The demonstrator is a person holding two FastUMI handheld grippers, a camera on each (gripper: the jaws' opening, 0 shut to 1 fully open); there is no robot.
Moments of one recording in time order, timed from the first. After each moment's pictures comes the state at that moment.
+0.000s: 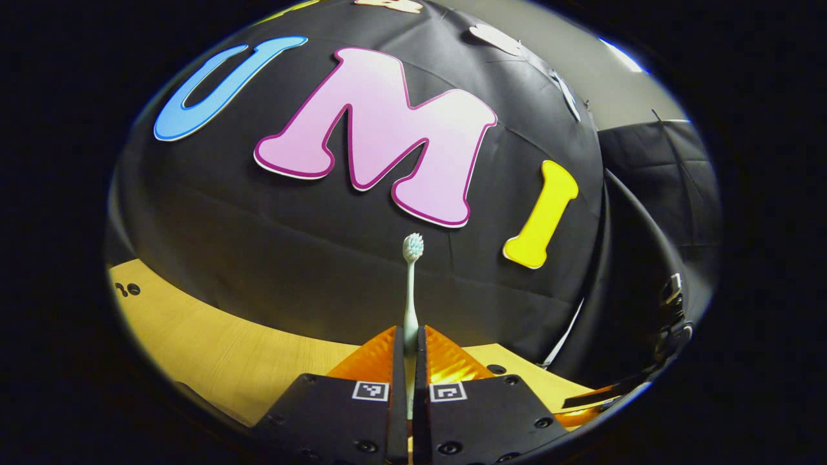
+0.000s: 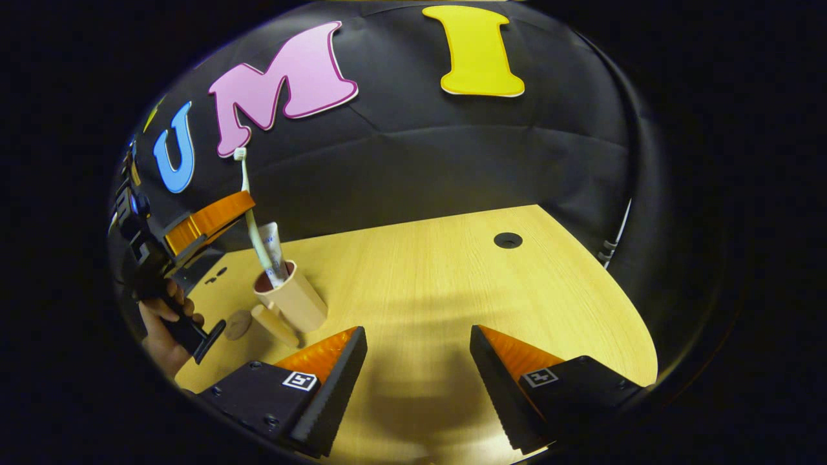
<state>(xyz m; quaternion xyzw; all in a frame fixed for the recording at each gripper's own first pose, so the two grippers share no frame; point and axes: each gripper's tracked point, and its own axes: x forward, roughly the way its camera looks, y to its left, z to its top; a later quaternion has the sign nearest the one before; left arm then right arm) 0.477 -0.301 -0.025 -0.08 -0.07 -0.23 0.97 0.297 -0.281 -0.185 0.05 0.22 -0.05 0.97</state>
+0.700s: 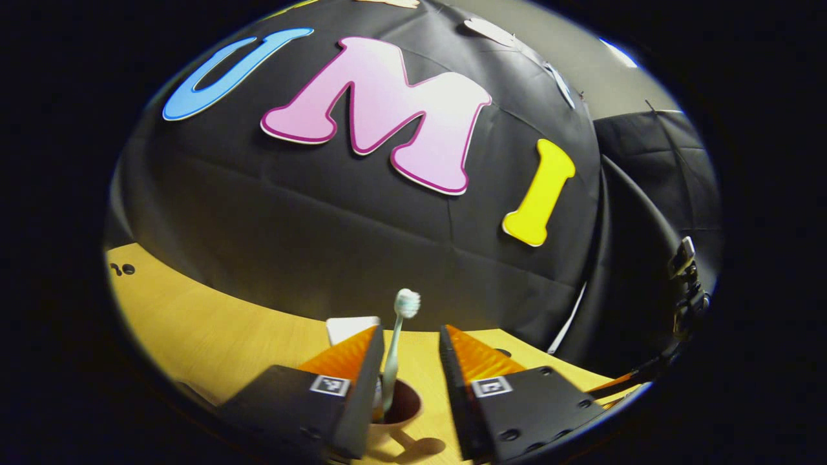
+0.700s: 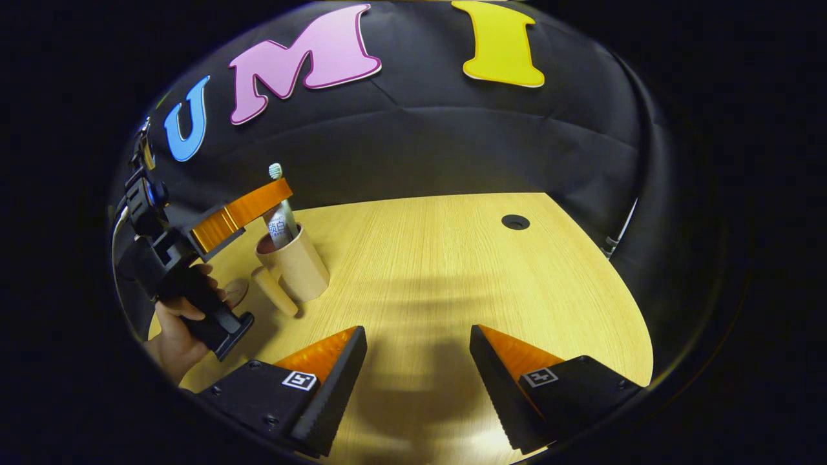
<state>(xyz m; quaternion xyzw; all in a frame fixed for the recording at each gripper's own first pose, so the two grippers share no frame) 0.469 -0.318 -0.070 -0.07 -0.05 -0.25 0.96 0.282 -0.265 -0.200 0.02 0.26 -0.03 0.97</state>
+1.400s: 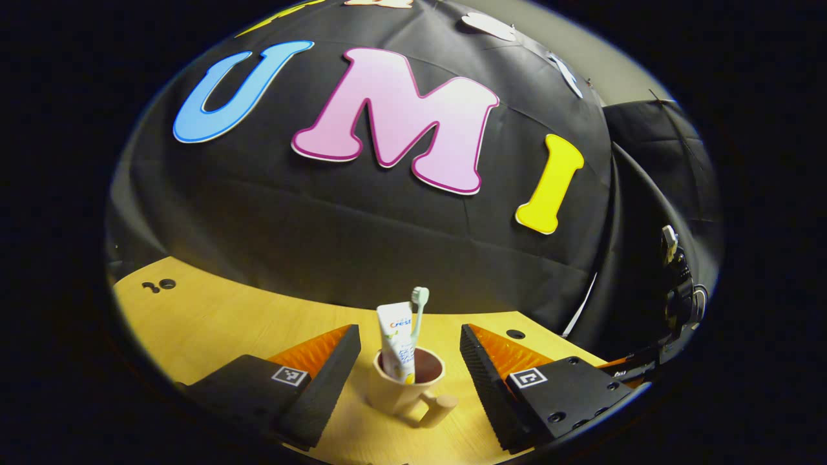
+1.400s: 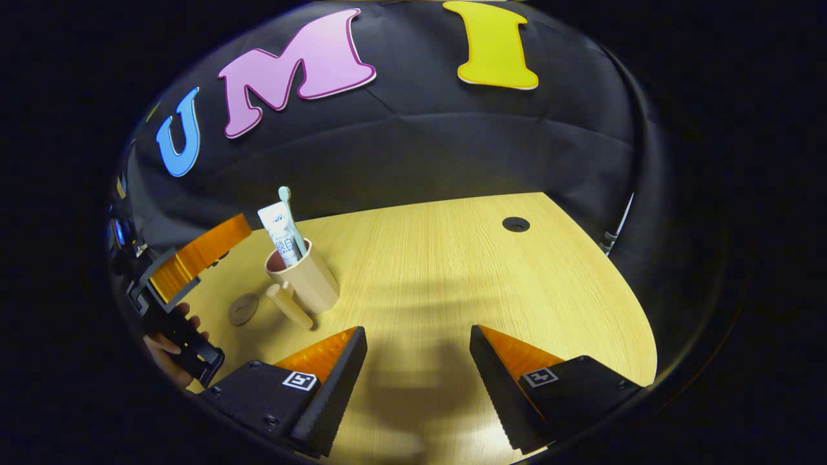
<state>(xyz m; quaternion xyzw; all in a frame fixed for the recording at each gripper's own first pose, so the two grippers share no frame) 0.405 -0.248 -0.067 -0.05 -0.01 -0.17 0.98 0.286 -0.248 -0.170 0.05 0.24 -0.04 0.97</state>
